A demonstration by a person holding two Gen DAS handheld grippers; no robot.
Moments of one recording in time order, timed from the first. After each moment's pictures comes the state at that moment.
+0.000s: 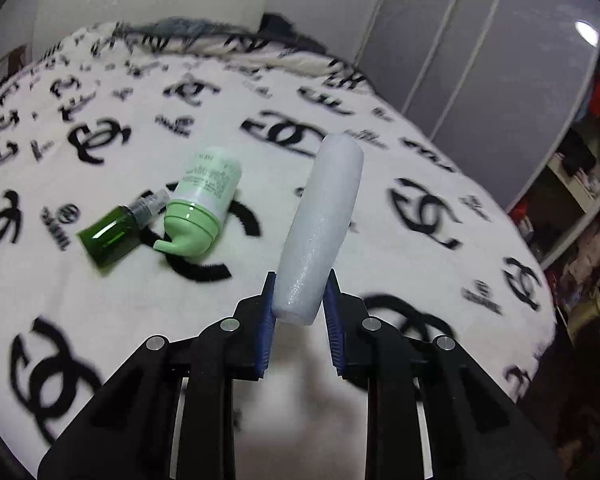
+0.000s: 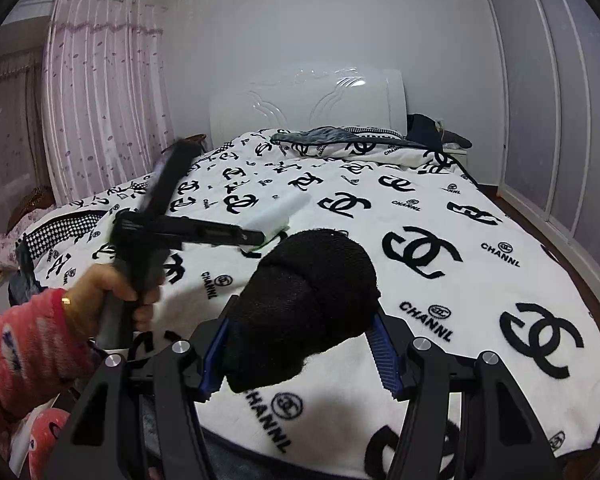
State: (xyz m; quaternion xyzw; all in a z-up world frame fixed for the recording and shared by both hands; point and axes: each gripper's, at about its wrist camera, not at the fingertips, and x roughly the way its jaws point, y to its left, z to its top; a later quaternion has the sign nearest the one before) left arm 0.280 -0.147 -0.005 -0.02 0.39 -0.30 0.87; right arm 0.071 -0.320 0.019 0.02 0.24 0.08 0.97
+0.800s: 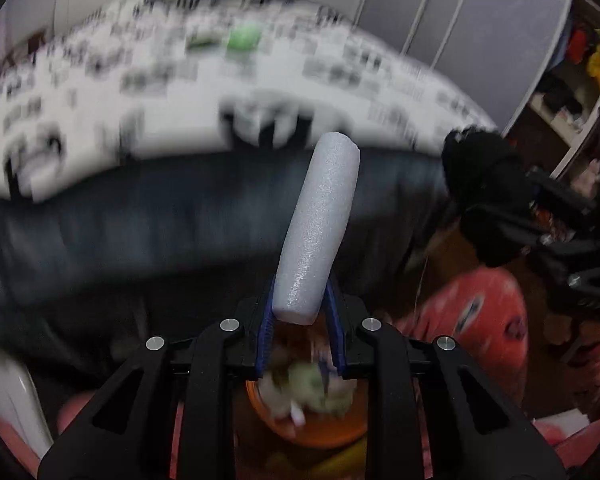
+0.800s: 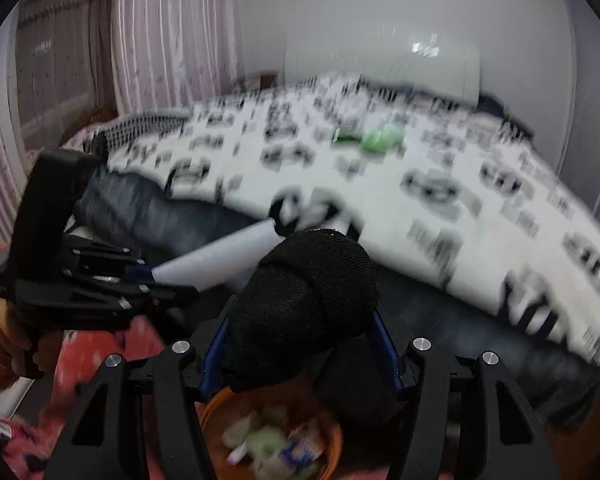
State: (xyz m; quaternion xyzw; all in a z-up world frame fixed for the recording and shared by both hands) left arm -0.006 -0.029 -0.089 0.02 0.46 -0.27 0.84; right arm -0.056 -0.211 -0.047 -0.05 0.34 0.19 0.92
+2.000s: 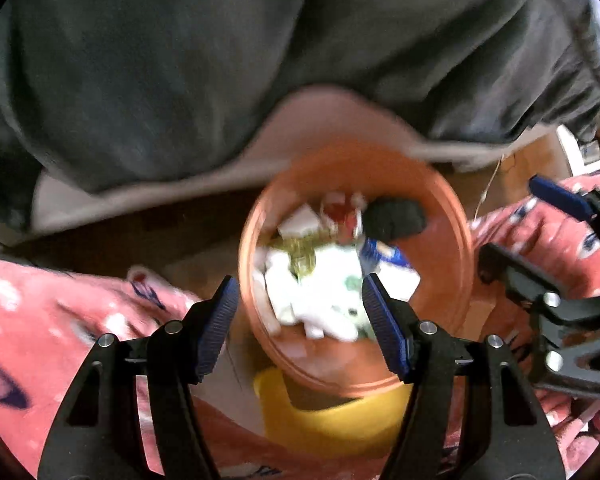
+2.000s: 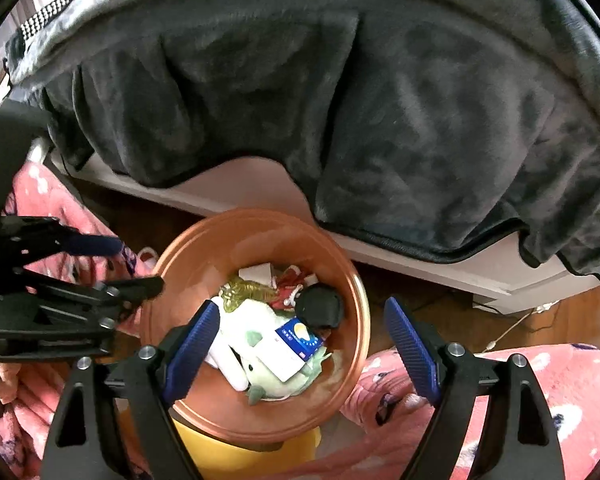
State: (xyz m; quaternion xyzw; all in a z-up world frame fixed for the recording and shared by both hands) left arm -0.007 -0.043 -0.241 0.04 0.62 -0.16 0.77; right arm -0.046 -0.191 -0.222 -0.05 0.55 0.09 0.83
